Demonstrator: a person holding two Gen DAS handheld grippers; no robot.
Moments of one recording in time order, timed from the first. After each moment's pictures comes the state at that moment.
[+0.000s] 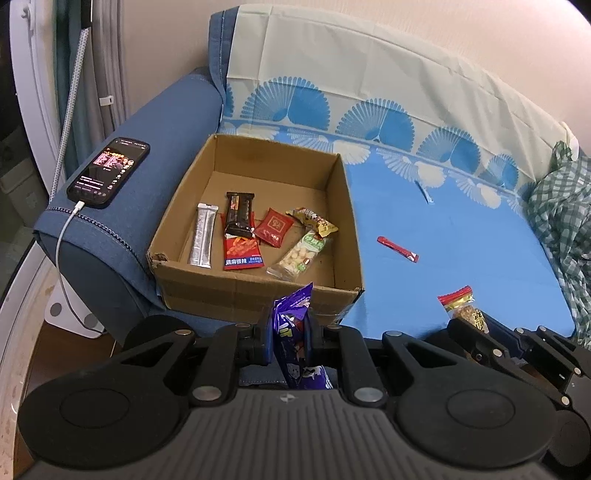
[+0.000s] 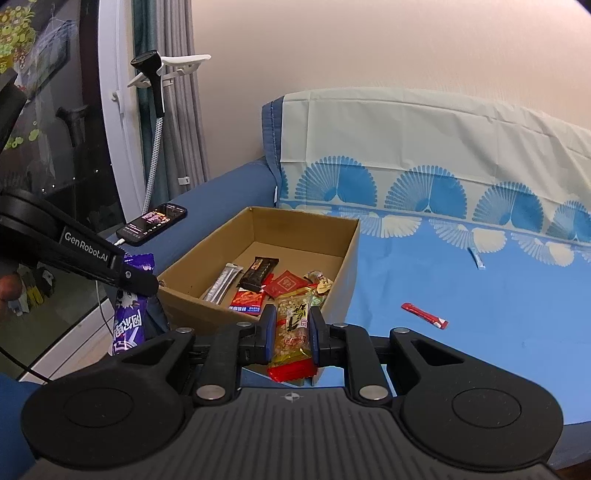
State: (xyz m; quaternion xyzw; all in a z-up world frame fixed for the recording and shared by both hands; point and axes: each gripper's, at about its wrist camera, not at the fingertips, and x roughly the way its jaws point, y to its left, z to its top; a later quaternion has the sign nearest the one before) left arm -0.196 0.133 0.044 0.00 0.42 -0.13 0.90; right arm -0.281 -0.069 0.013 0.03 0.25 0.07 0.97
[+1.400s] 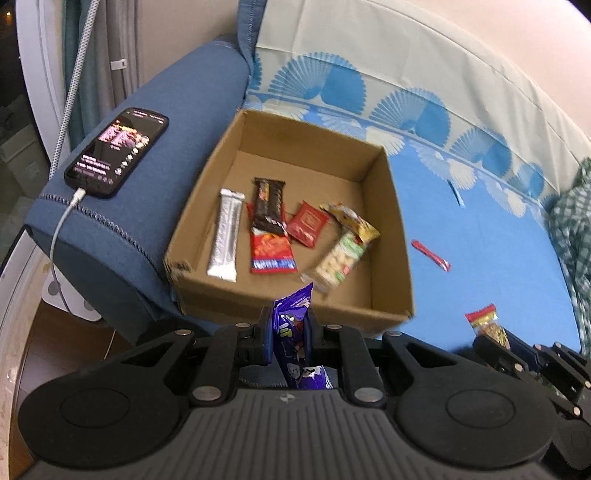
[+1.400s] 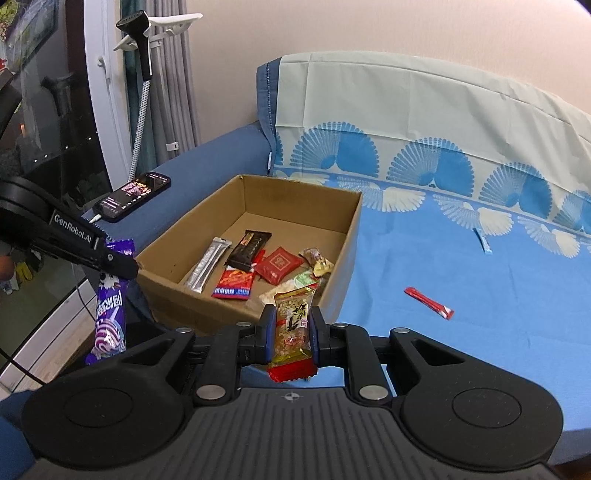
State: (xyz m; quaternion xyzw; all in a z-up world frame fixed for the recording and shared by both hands) left arm -0.108 0.164 0.018 -0.03 0.47 -0.10 0.88; right arm -0.215 -0.056 0.000 0.01 0.31 0.06 0.95
